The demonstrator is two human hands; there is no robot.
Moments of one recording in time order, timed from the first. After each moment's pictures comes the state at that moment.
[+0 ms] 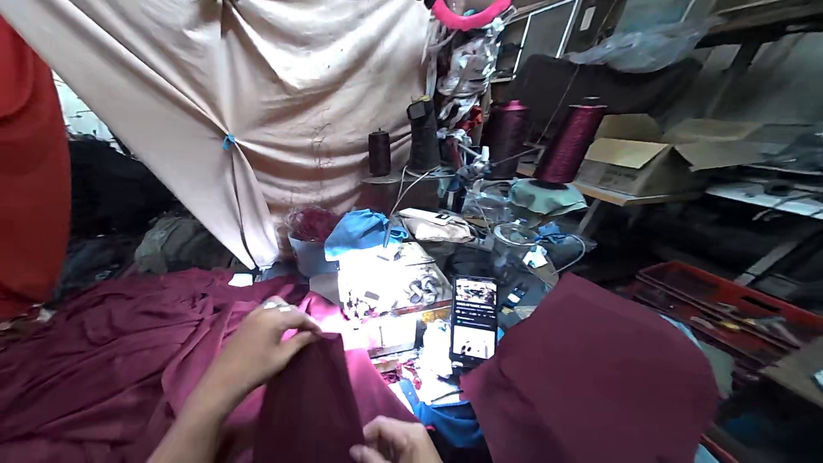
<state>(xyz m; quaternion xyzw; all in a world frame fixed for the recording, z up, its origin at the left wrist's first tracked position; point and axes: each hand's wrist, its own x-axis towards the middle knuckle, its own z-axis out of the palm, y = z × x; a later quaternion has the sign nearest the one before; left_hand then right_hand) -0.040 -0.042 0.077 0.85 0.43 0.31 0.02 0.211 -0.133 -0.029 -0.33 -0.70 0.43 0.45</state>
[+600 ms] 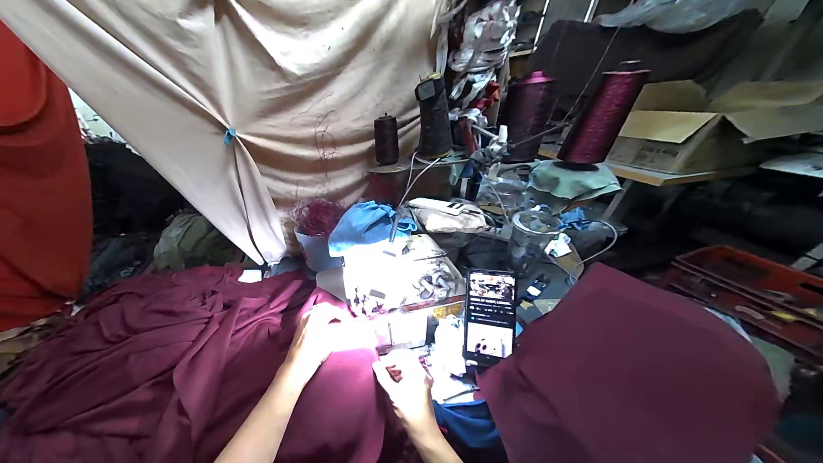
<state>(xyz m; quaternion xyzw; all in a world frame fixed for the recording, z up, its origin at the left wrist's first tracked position) 0.009 0.023 -0.009 0.76 0.55 0.32 0.09 0.191 -0.032 -0.106 -0.51 -0.59 0.23 0.58</state>
